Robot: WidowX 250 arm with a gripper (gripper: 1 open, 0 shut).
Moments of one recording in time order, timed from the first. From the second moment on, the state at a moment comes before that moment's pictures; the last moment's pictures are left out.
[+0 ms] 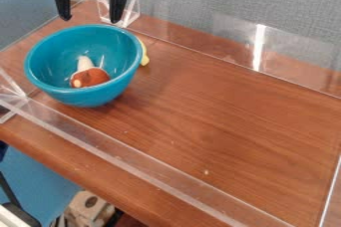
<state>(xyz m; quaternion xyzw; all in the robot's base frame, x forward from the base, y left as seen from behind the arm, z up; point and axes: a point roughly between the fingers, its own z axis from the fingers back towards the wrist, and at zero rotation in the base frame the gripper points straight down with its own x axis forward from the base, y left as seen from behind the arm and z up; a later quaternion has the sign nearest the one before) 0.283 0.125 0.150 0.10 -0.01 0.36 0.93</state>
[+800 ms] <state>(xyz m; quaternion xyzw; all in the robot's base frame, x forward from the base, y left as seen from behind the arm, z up) 0.272 0.151 0.147 0.09 -0.01 0.25 0.96</state>
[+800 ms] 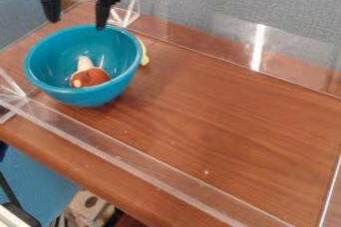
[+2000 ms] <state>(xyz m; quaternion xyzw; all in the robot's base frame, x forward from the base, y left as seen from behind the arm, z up) 0.281 0.131 0.139 0.06 -0.03 0.15 0.99</state>
